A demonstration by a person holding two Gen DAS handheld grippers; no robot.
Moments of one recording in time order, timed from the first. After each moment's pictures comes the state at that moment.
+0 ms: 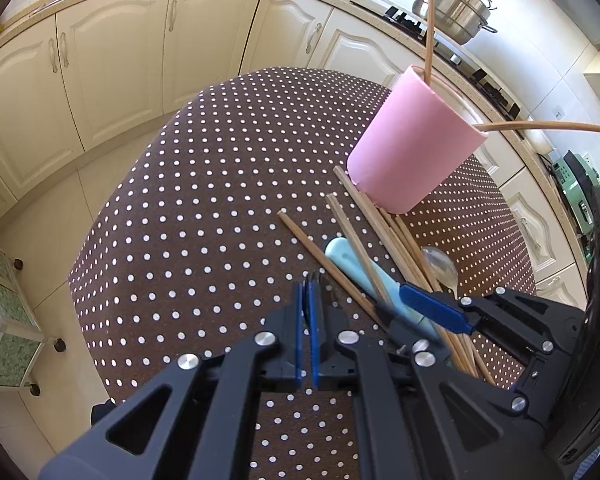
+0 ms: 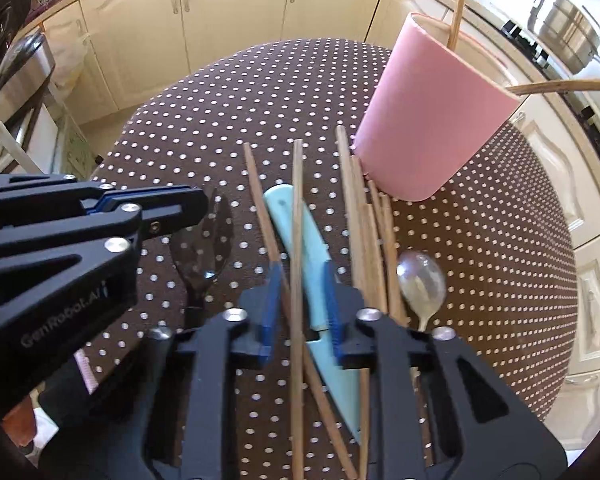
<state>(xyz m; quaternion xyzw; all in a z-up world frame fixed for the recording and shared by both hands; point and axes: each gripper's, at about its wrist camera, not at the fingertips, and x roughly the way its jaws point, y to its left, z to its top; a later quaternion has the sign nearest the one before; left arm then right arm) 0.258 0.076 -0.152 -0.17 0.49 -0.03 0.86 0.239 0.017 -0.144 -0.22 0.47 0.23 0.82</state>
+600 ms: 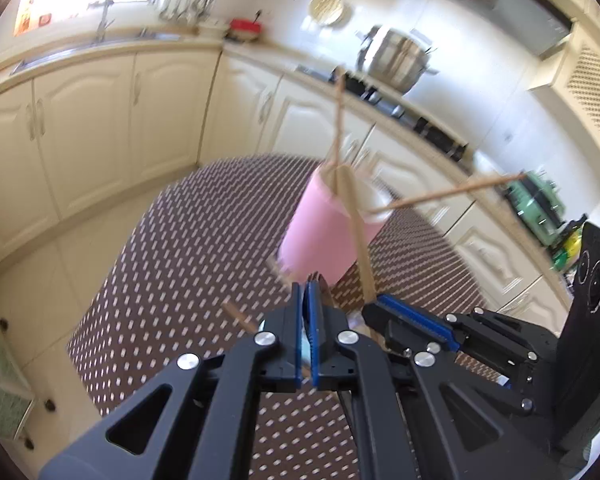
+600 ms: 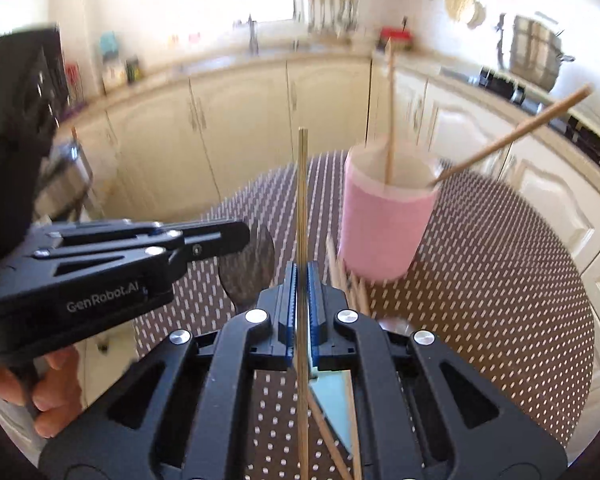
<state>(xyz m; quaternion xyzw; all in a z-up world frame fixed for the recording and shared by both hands) 0.249 0.055 -0.074 -0.16 0.36 -0.09 0.92 0.224 -0.053 -0.064 -0.06 0.32 0.29 0.90</state>
